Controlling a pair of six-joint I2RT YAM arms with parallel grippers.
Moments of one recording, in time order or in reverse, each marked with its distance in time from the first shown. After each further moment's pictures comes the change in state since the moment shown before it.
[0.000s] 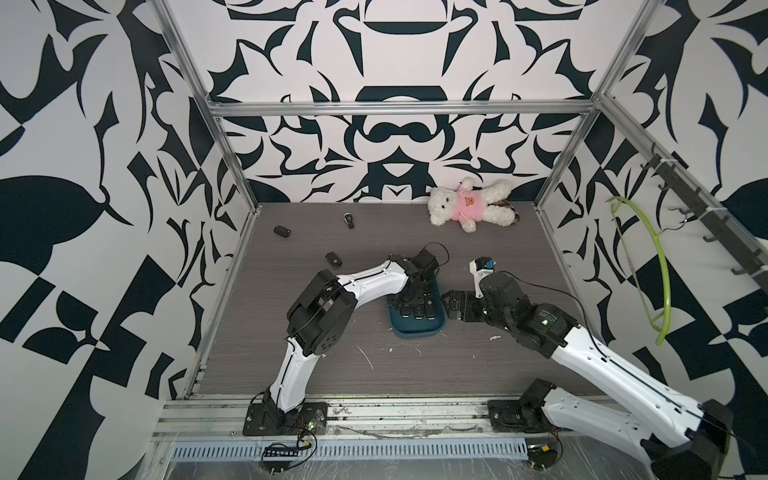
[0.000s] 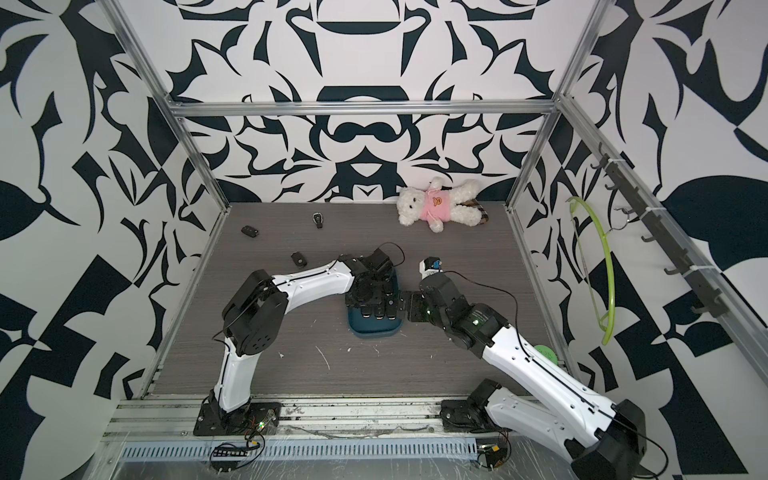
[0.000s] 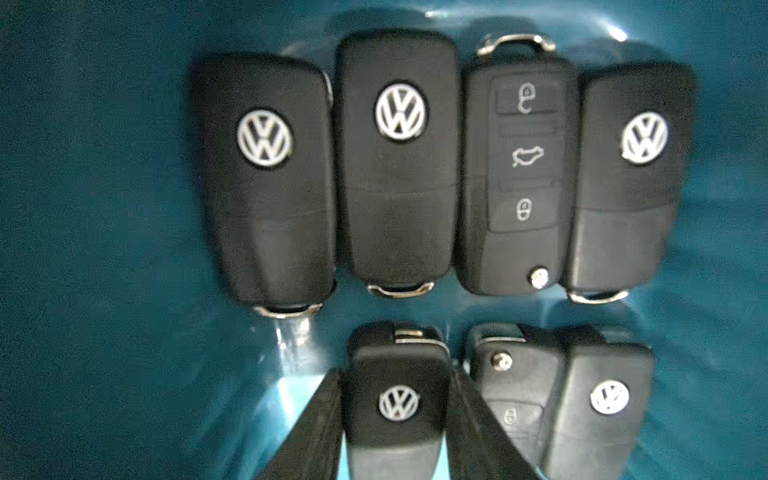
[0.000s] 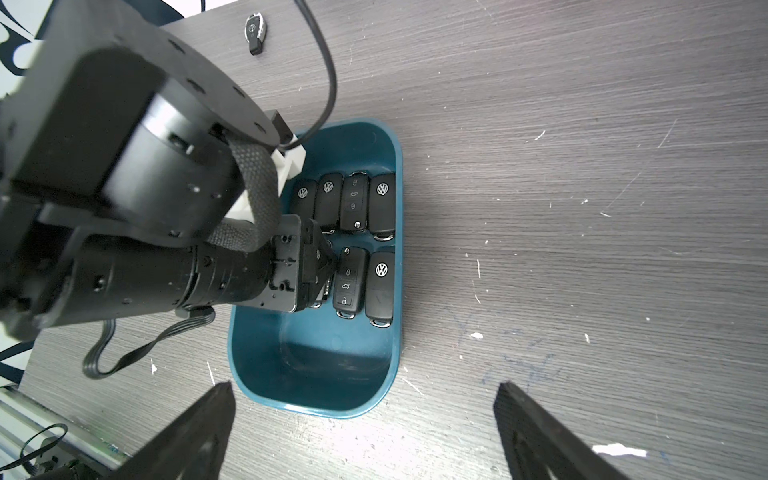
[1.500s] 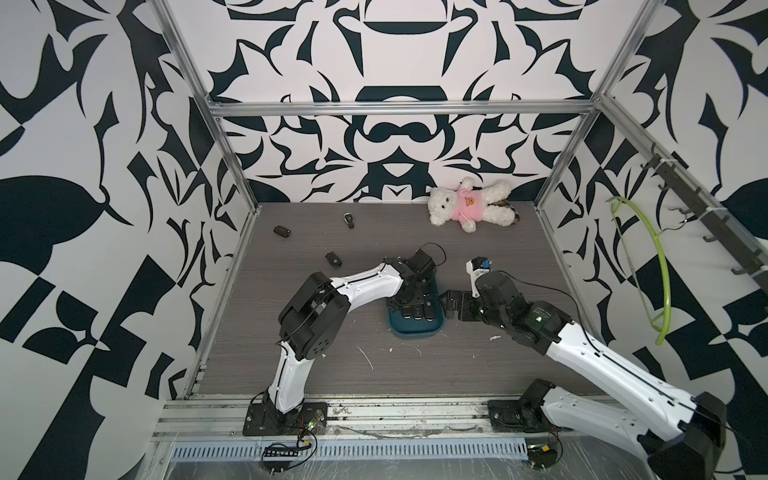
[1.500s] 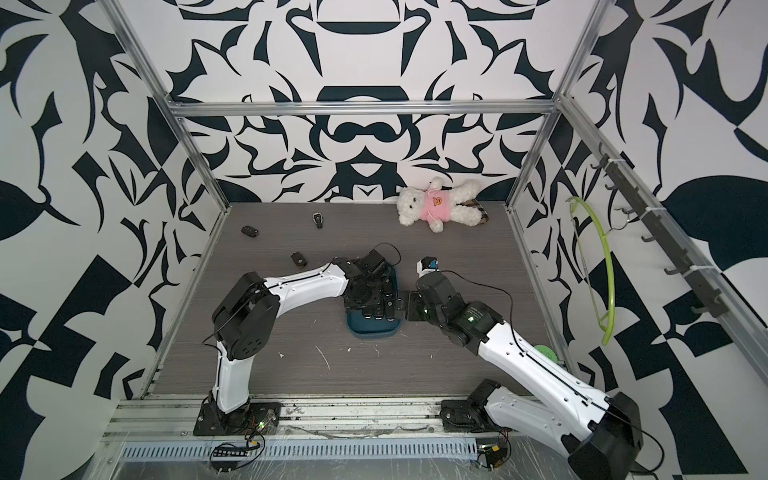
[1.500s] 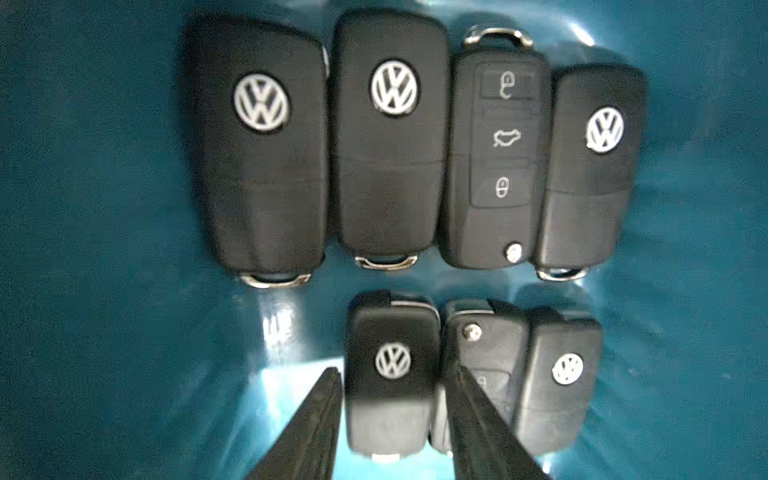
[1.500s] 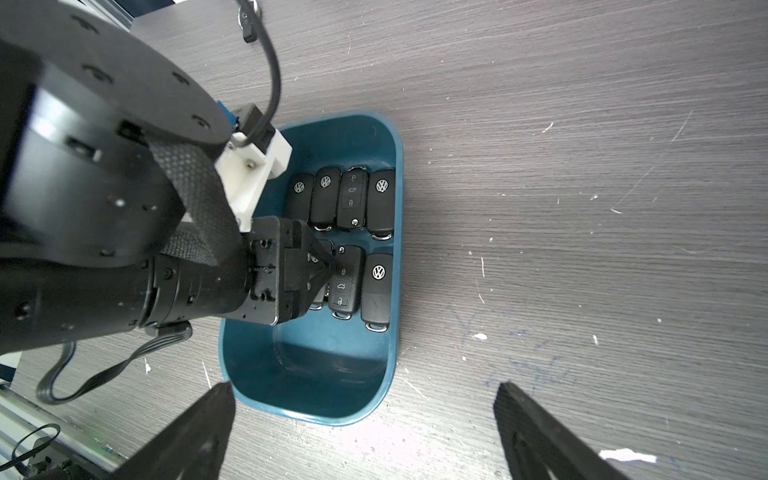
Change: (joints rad) left arm 0.005 -0.065 -0.083 0.075 0.044 -0.039; right arm 0.000 0.033 0.000 0.016 -0.008 -0.001
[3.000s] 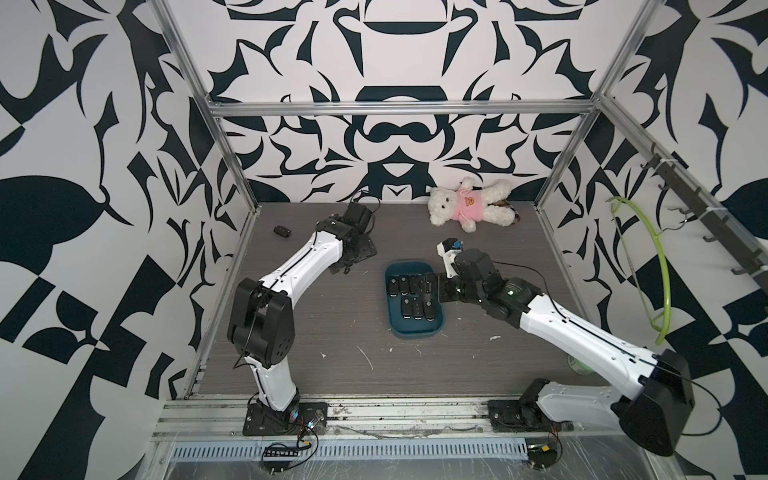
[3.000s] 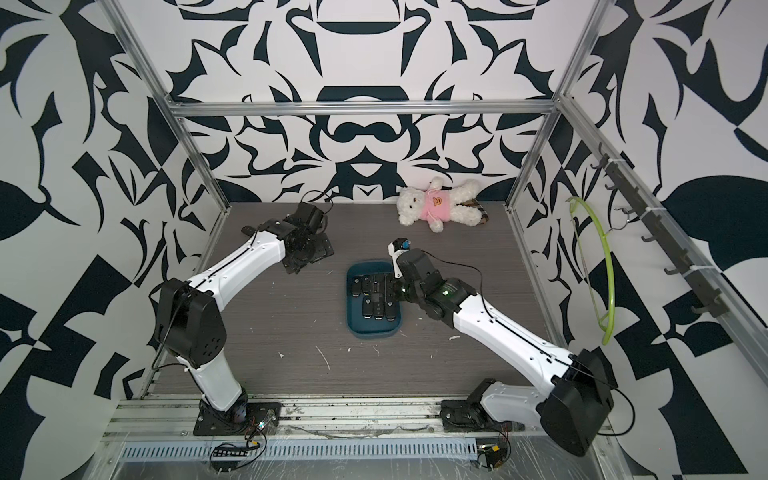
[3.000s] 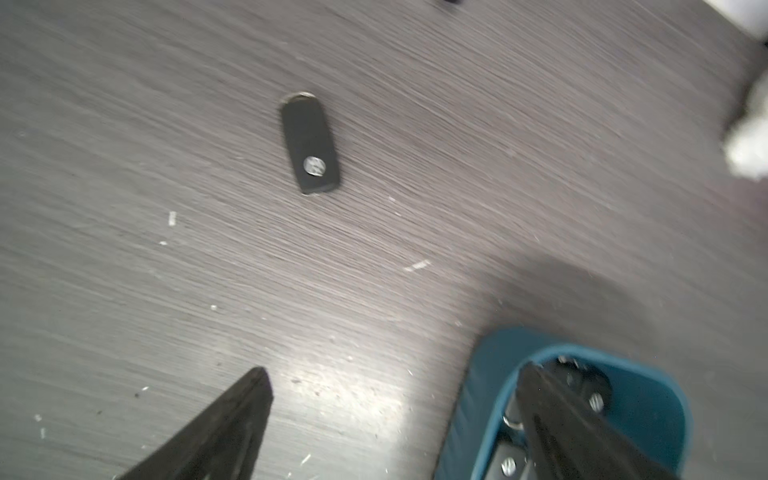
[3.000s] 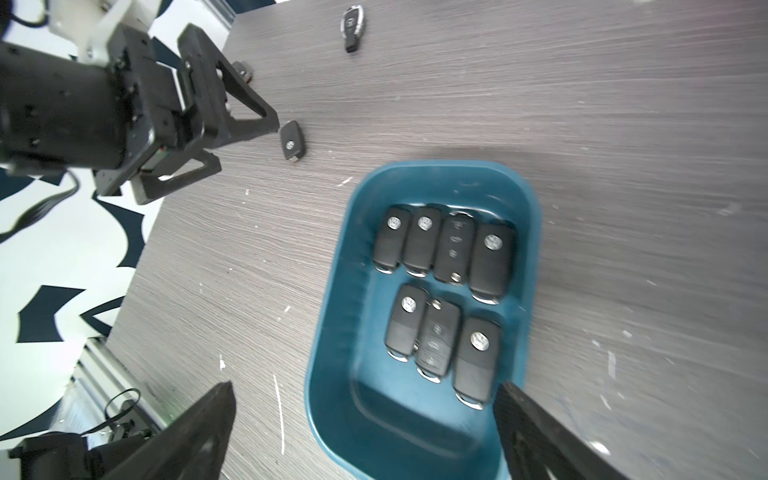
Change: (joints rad) left arm 0.422 -0.227 0.058 -0.152 -0.146 0.053; right arm 0.004 0.279 0.183 0.180 -0.188 -0.079
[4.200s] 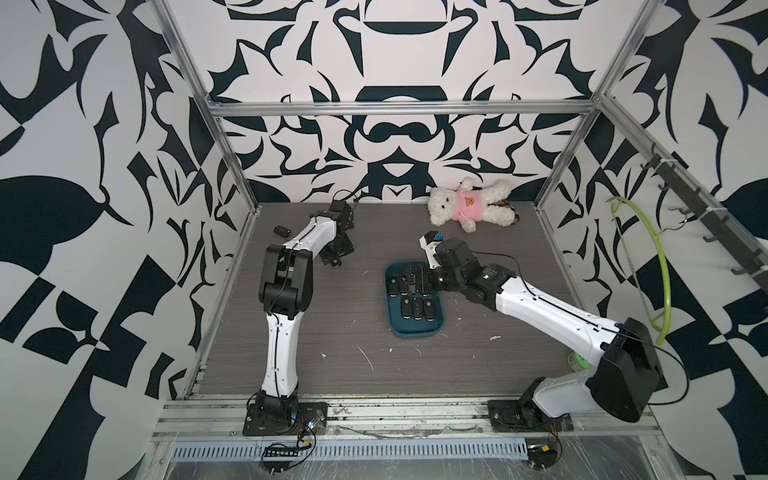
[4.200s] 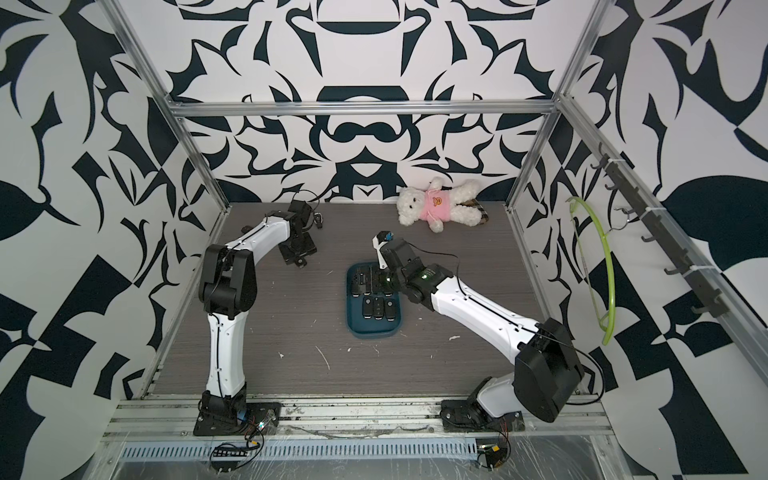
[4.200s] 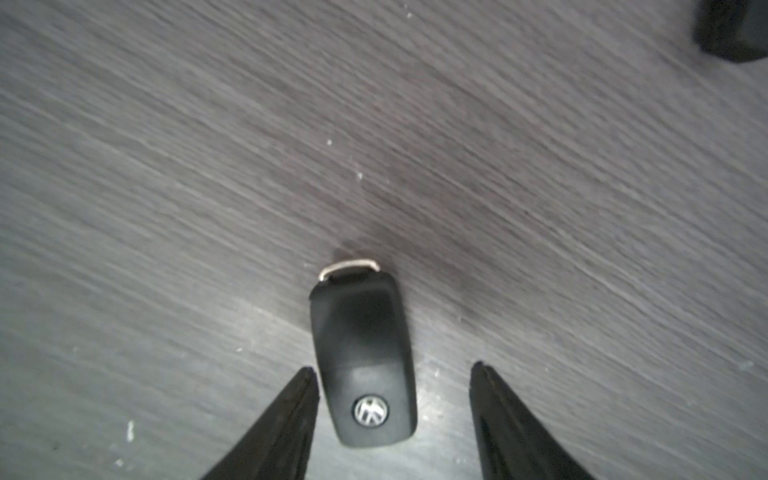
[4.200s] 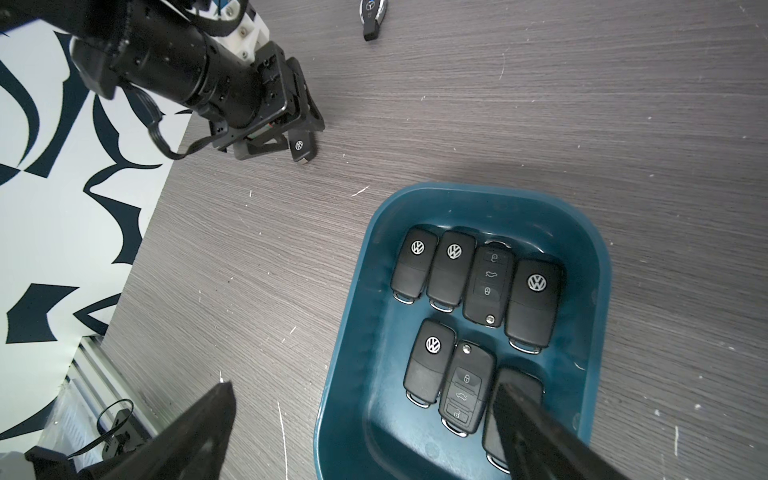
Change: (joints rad) left arm 0.186 0.453 0.294 -0.009 0.052 0.132; right arm 0.006 0.170 0.108 0.029 -0.023 -0.025
